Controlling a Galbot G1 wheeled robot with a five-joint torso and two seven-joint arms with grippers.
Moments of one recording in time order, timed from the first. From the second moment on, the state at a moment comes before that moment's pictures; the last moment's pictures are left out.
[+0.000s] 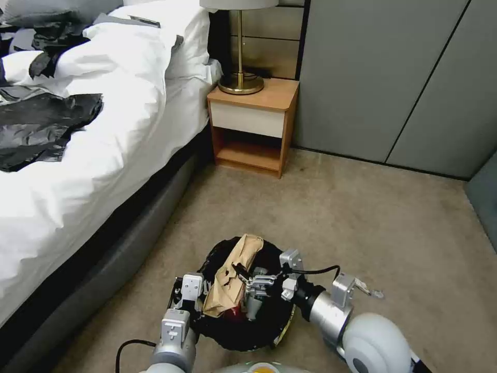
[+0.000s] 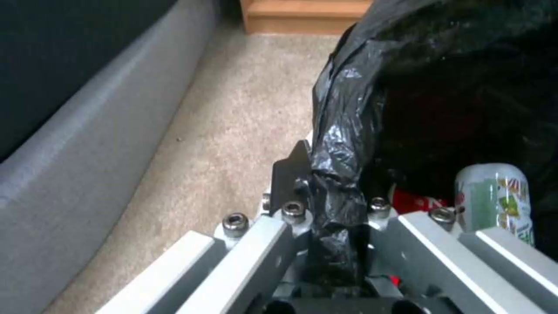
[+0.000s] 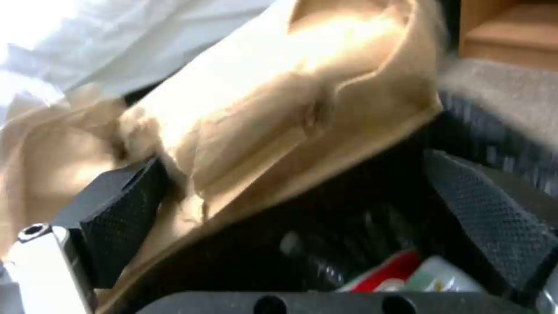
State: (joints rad) left arm 1.84 -1.49 -0.34 -2.29 0.11 0.36 -0.11; right arm -1.48 1.07 0.12 2.19 0.55 -0.31 -0.16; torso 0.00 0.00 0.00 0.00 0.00
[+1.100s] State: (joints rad) left arm 1.78 -1.49 -0.41 -2.36 -0.01 0.41 -0.13; right arm -1.53 1.01 0.17 2.11 0.47 -0.21 -0.23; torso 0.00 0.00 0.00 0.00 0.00
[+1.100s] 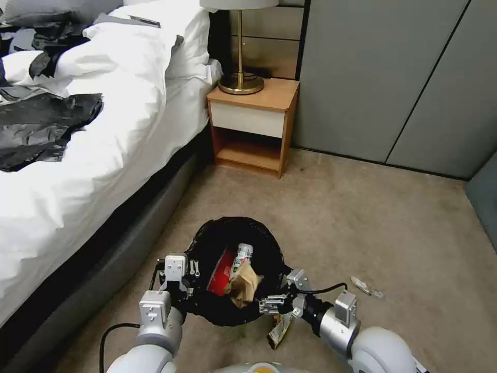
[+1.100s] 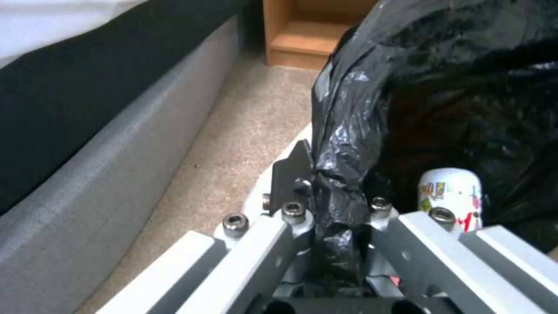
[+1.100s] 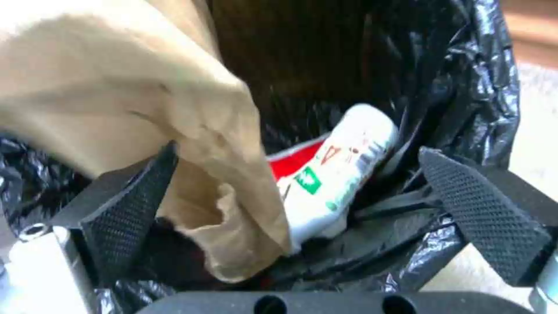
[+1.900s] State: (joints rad) left arm 1.77 -1.49 -0.42 -2.30 0.00 0.41 -0.13; right arm -1.56 1.02 0.25 2.24 0.42 -0.12 -0.28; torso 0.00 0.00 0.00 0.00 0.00
